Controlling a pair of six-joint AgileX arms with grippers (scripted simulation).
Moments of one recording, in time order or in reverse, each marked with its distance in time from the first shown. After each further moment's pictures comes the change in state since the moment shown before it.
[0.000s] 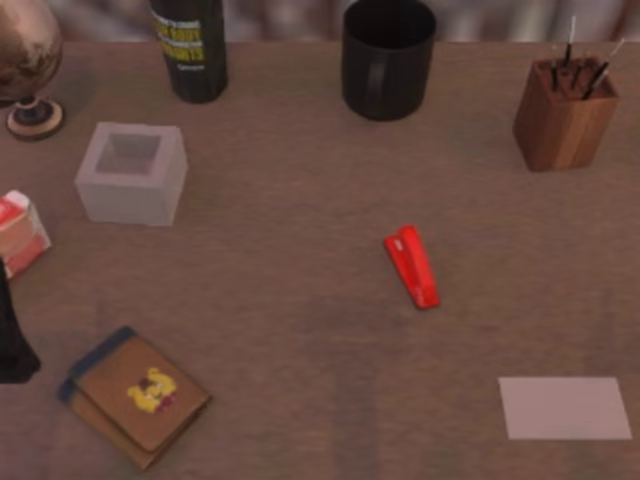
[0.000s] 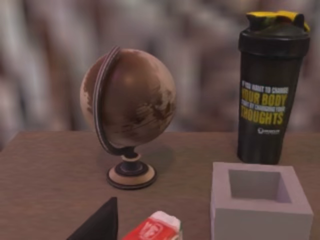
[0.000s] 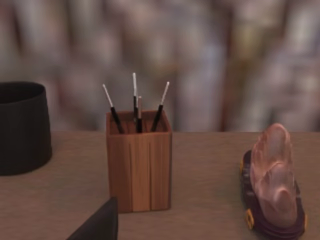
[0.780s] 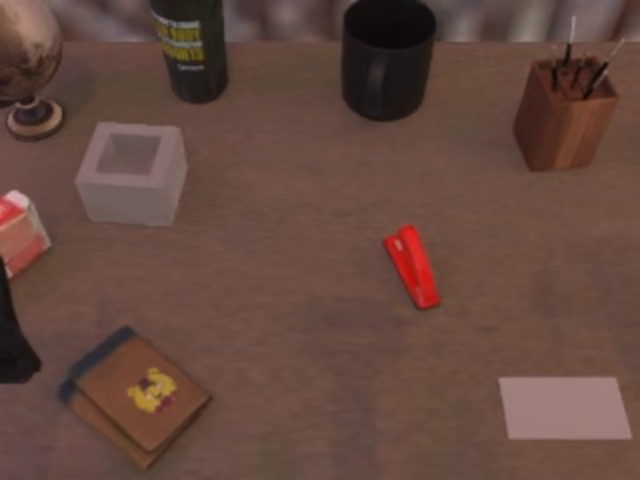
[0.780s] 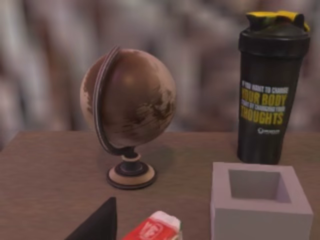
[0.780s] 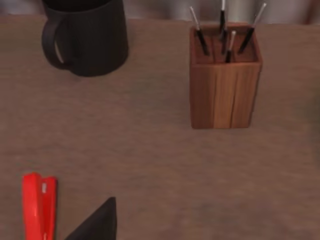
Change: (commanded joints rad) left arm 0.000 0.000 0.000 0.000 0.000 0.000; right arm 0.171 0.676 0.654 -0.433 -0.002 0.068
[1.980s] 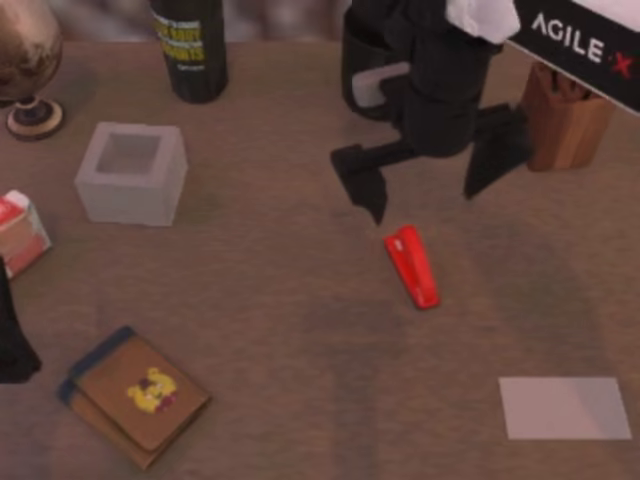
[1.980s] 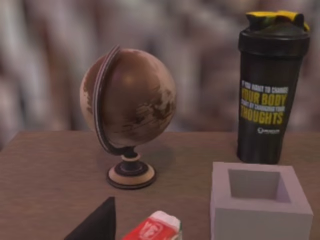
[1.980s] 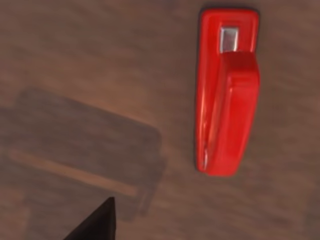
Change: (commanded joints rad) left arm 0.000 0.000 0.000 0.000 0.000 0.000; right arm 0.371 1.647 1.499 -0.966 0.003 0.143
